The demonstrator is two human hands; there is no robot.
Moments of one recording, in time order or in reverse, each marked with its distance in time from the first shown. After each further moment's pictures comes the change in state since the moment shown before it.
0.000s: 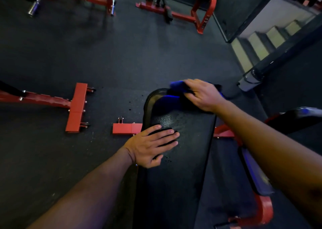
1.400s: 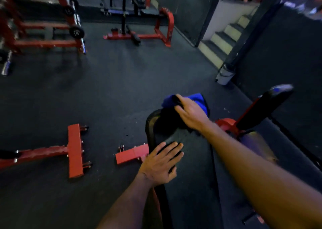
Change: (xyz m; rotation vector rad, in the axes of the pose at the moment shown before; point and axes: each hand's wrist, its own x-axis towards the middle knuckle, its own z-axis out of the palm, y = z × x) left_hand 0.002 0.004 -0.023 -0.106 -0.186 -0.046; right_hand -0.015 -0.083 -0.014 0.282 0.283 0.414
